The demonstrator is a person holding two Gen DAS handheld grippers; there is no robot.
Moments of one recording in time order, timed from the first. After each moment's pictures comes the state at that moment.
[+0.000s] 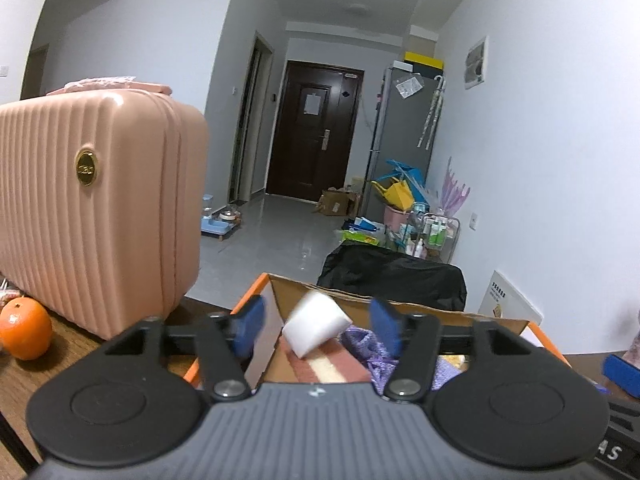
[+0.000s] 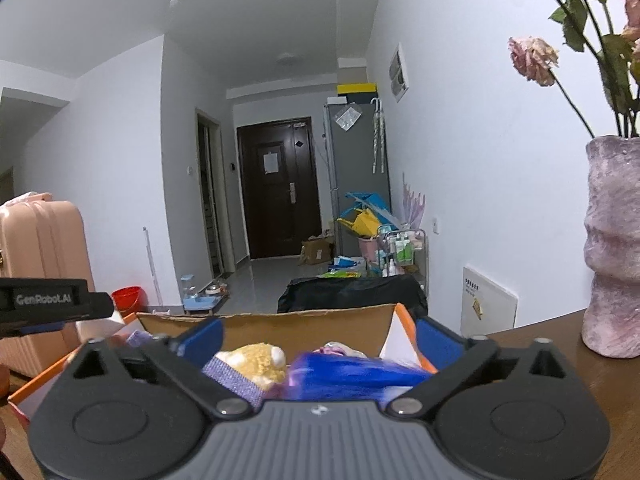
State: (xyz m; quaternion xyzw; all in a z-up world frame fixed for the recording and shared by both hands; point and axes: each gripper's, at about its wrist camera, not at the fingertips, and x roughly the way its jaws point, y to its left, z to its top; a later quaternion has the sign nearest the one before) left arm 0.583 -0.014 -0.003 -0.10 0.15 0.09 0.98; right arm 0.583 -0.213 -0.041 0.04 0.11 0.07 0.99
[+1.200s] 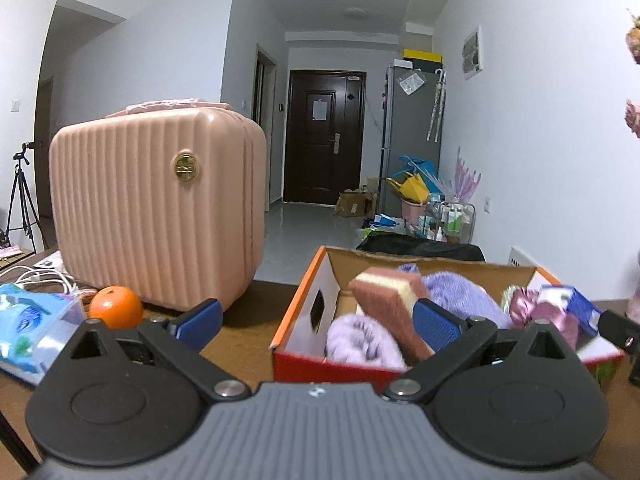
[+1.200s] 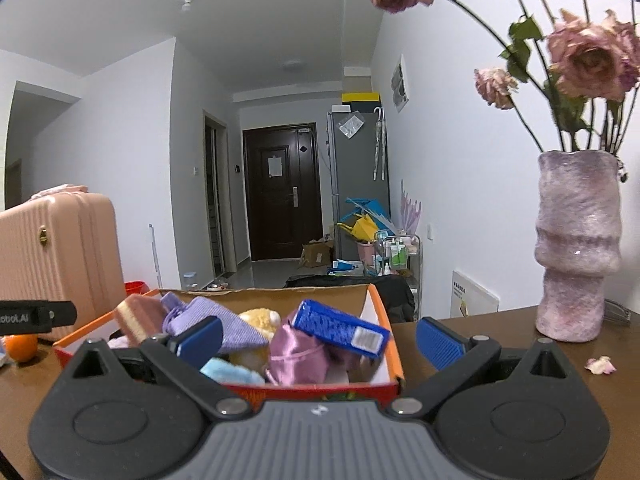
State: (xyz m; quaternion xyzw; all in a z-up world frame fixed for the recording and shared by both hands) left arm 0.493 0.003 -0.014 -0.04 0.15 0.12 0.98; right arm 0.489 -0.241 -0.042 0.03 0.10 0.08 0.99
